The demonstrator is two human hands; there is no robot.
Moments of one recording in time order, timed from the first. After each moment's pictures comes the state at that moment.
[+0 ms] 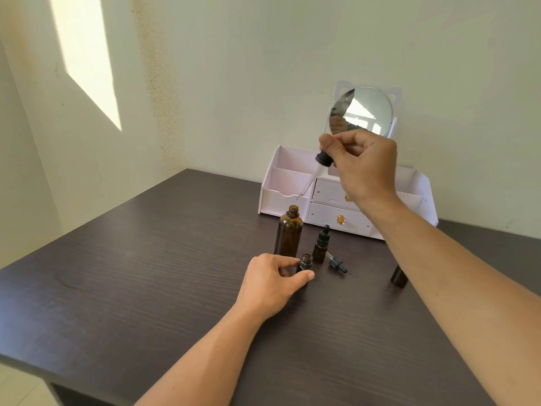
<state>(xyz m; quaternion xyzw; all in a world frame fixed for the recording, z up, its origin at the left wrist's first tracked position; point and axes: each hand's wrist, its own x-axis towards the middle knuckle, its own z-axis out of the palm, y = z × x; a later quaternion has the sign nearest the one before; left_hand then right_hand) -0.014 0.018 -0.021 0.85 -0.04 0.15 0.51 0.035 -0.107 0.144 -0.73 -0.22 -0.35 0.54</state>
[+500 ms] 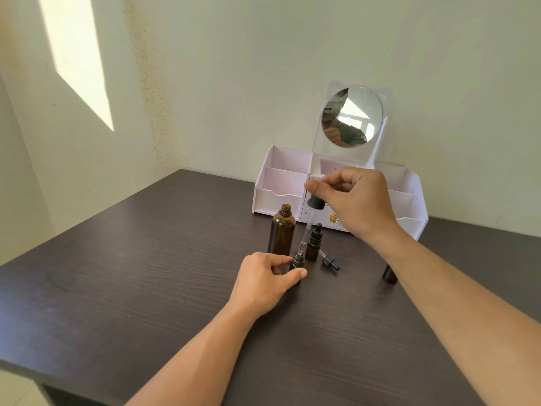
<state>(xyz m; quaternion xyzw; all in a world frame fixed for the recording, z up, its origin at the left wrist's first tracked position) -0.015 0.018 -0.020 0.85 -0.03 0.15 0.51 0.009 -0.127 0.113 -0.79 -0.25 -0.25 0.51</state>
